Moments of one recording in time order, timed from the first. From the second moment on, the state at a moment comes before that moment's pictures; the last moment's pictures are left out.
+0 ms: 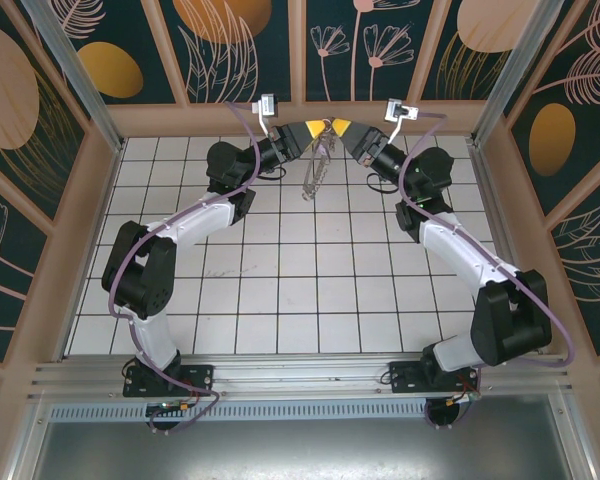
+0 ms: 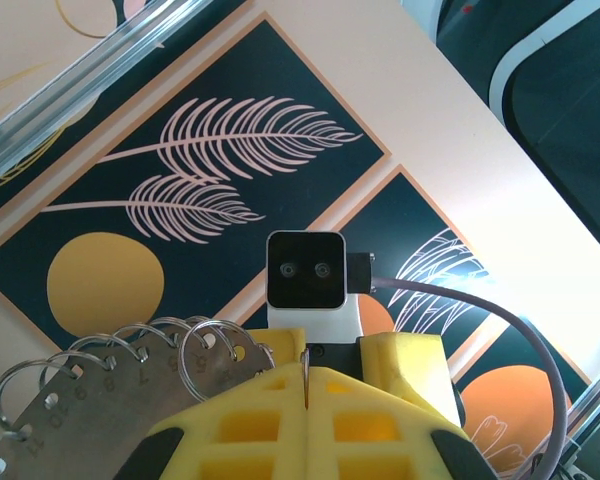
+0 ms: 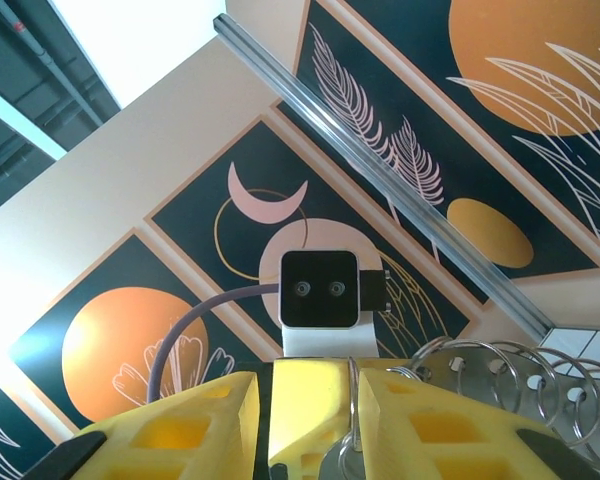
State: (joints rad) left arm -0.51 1.85 1.35 1.12 0.72 -1.34; right arm 0.35 1.44 1.06 0.85 -0.65 1.13
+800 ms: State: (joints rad) left arm -0.51 1.85 1.35 1.12 0.72 -1.36; right arm 0.36 1.49 1.09 0.85 -0.66 1.12
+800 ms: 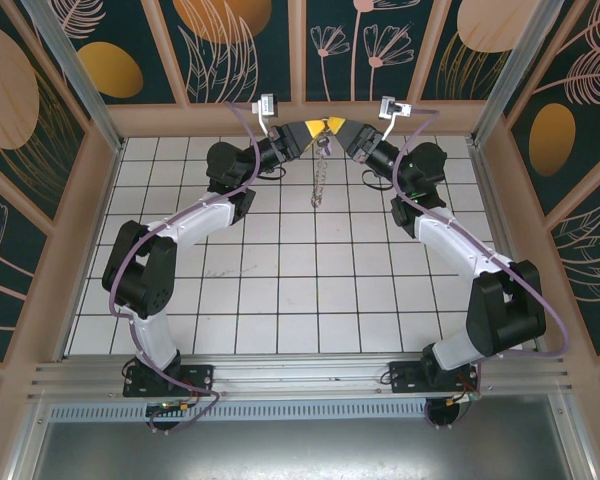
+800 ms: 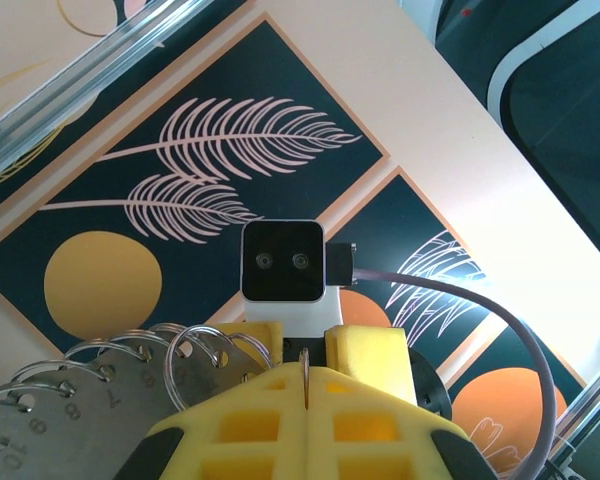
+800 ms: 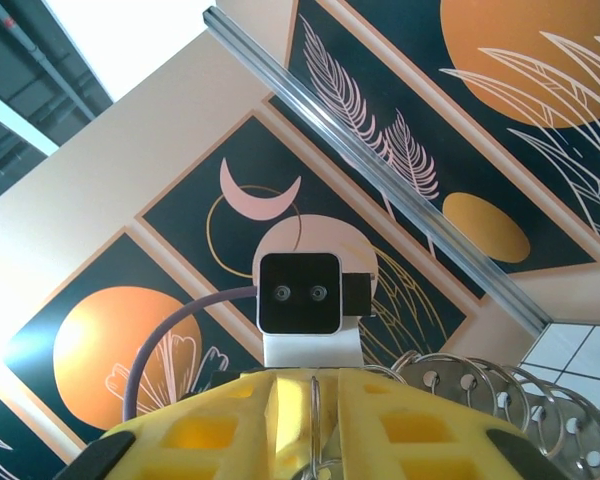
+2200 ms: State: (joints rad) left arm -0.48 1.84 1.71 0.18 0.91 -0.55; right arm 0.16 1.65 1.54 -0.15 -1.17 0.26
